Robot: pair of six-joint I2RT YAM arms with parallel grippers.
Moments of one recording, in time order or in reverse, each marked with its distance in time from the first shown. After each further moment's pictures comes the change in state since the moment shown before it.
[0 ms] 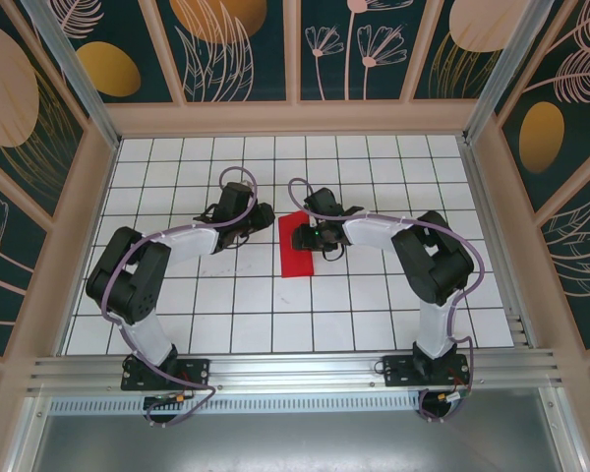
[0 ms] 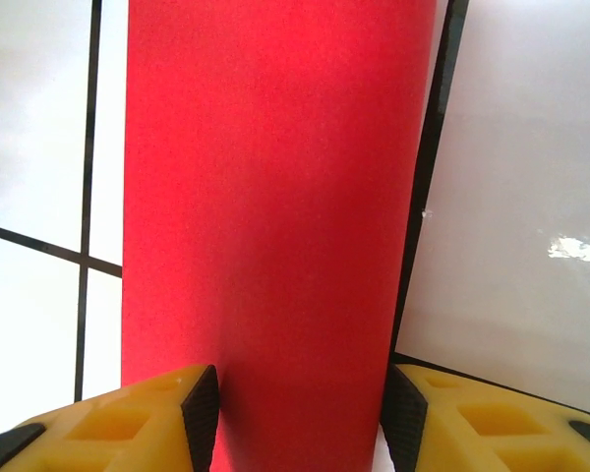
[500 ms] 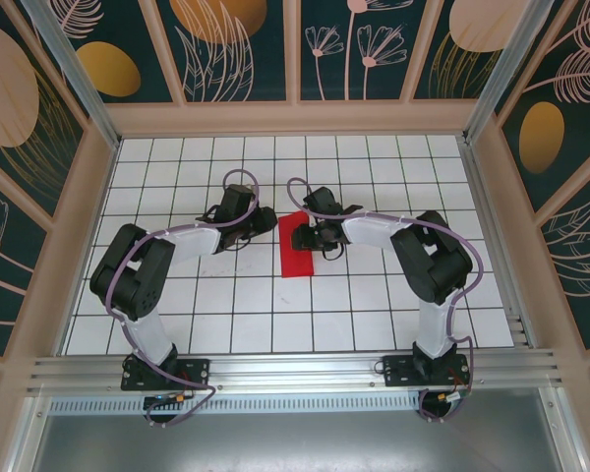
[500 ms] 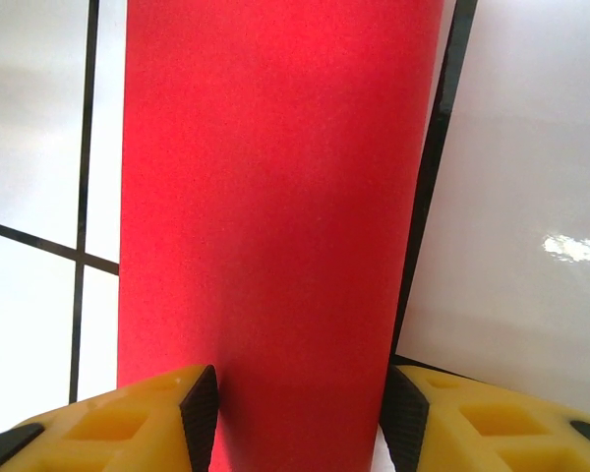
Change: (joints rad) left arm 0.000 0.030 0.000 0.001 0.065 0.000; right arm 0.000 0.011 0.018 -0.022 -0.001 -0.018
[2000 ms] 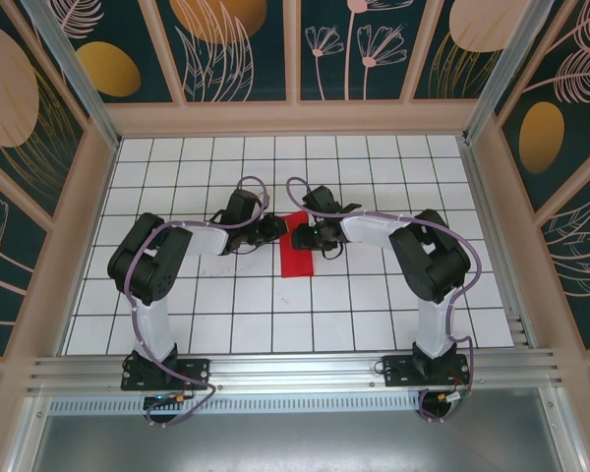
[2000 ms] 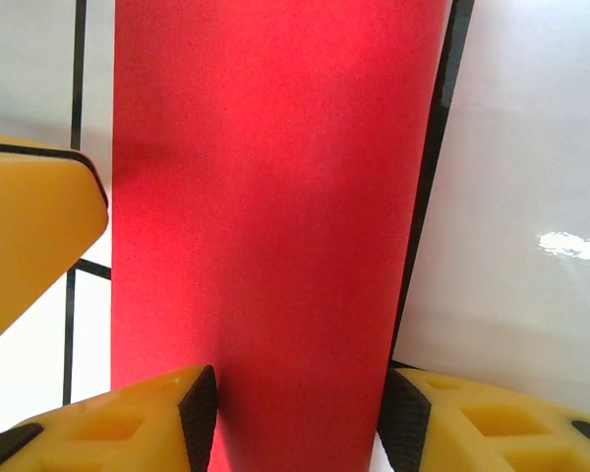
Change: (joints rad) left arm 0.000 0.138 0.001 0.158 0.276 -0.048; right arm 0.000 0.018 0.021 -0.023 0.002 -0.001
